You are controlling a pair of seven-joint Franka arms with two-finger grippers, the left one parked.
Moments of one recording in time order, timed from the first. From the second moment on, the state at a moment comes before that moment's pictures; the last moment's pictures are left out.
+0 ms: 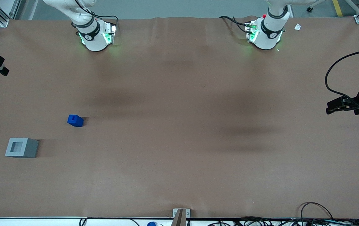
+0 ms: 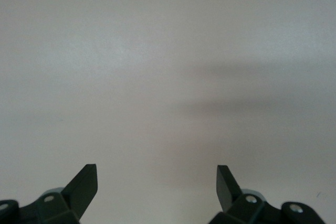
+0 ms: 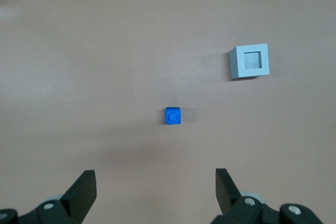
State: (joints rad) arm -0.05 -0.07 -0.01 -1.49 0.02 1.52 0.01
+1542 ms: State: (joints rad) arm -0.06 0.14 -0.02 -1.89 0.01 1.97 0.01
